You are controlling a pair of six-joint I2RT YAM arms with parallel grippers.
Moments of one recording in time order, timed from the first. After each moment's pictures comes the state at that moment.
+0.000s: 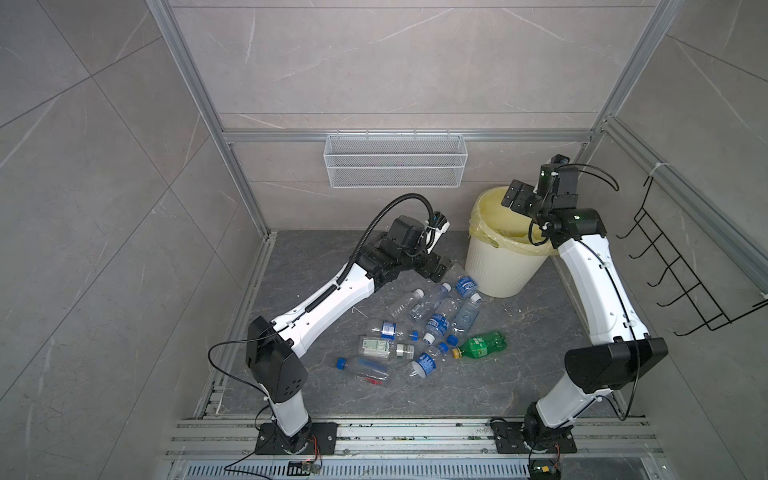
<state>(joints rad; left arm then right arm) -0.78 1.76 1.76 -0.55 0.08 0.03 0.11 1.68 2.01 -0.75 0.28 0.34</state>
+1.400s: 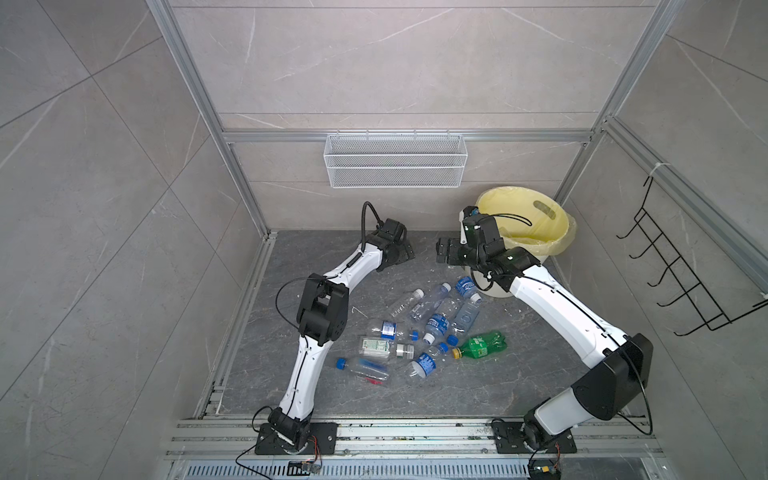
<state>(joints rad) -0.52 2.35 2.06 -0.63 -0.02 -0.77 0.50 1.56 1.53 -0.60 0.22 0.35</state>
